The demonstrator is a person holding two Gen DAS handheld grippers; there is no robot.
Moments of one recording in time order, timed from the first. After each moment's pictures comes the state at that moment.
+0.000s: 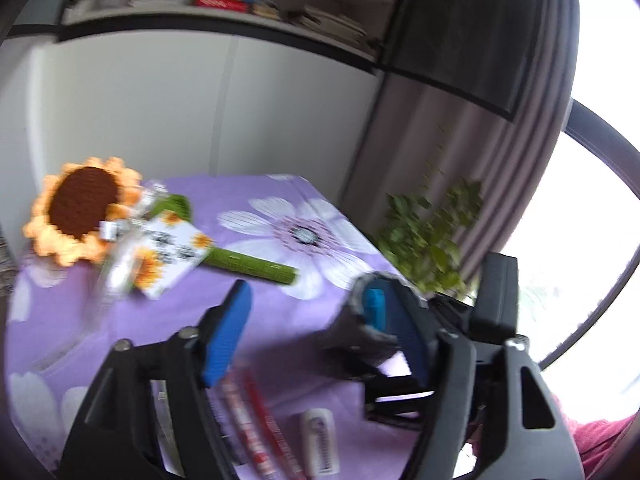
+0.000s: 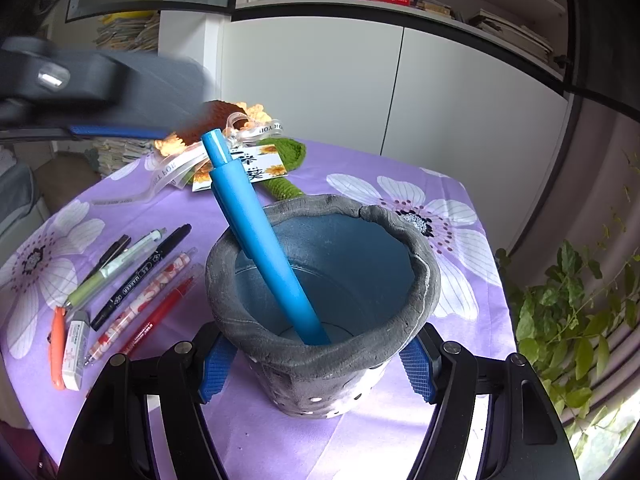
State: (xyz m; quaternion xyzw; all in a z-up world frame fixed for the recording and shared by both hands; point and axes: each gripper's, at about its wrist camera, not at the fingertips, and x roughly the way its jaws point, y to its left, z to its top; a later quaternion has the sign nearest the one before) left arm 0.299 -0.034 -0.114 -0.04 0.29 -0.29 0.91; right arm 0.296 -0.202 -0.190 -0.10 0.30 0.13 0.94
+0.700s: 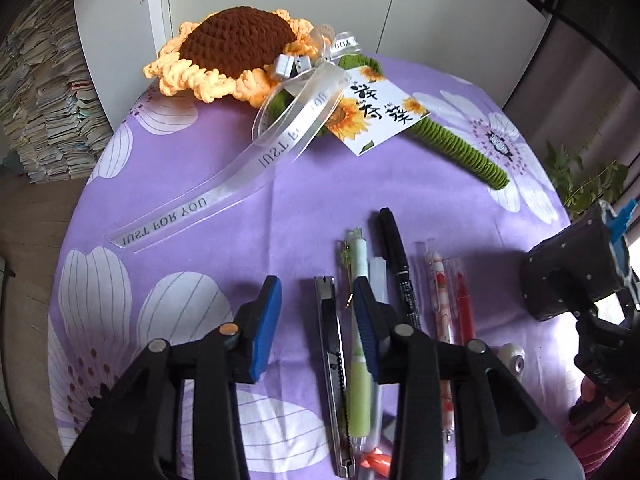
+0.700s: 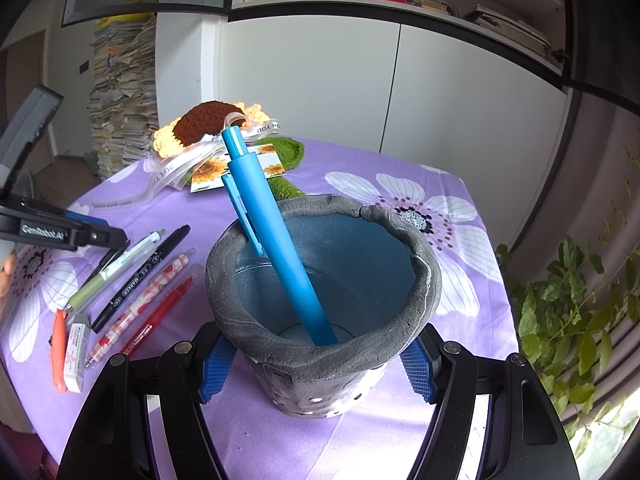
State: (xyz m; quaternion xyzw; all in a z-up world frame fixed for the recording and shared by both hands) left arm 0.346 0.031 -0.213 -0.02 0.48 -0.07 0.87; right arm 0.297 -0.203 -0.190 -0.09 0.30 0.13 0.94
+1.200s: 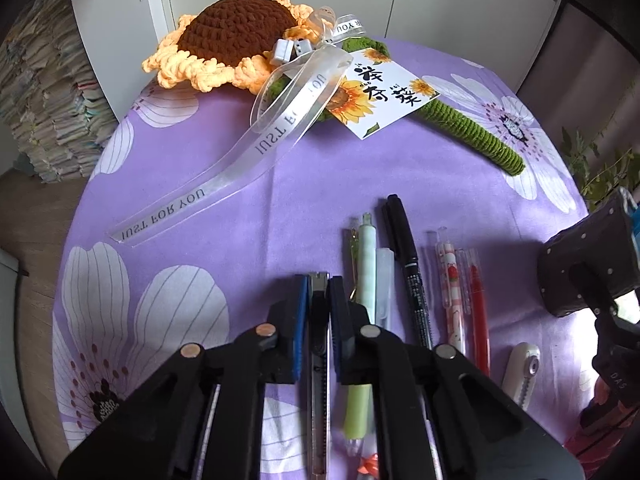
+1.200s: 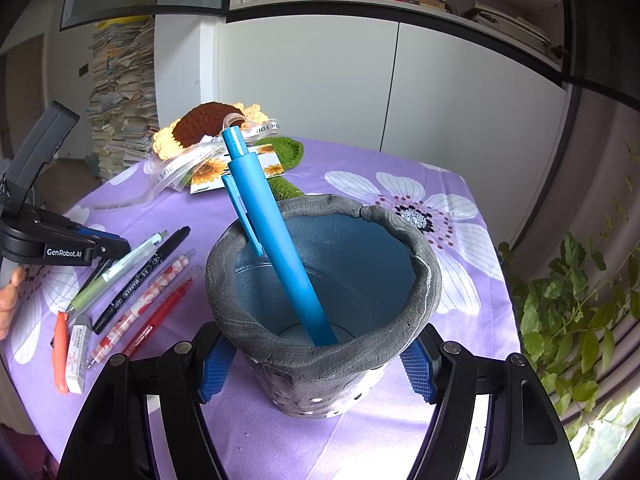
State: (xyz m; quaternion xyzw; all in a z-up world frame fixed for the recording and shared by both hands) left arm 0.349 0.025 -0.217 -0.02 0.50 -0.05 0.86; right arm 0.298 -0.205 -0.190 -0.09 0.30 0.13 0.94
